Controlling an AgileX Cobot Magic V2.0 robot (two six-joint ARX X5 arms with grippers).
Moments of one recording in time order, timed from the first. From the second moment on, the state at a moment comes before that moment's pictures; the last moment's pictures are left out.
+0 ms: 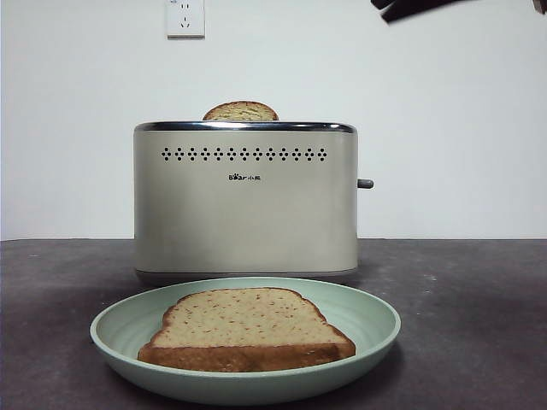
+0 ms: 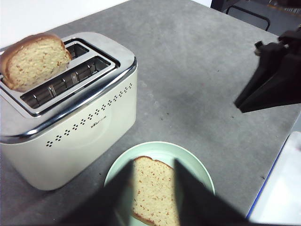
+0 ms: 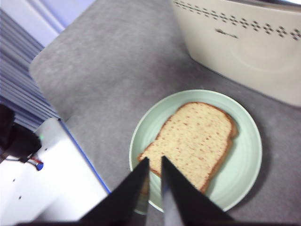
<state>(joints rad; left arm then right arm) -0.64 0.79 1.07 -0.73 0.23 0.06 0.70 0.87 0.85 -0.57 -0.36 0.26</state>
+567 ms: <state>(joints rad) -0.64 0.81 1.07 -0.73 0.23 0.06 0.71 0.86 0.85 -0.56 -0.34 0.24</state>
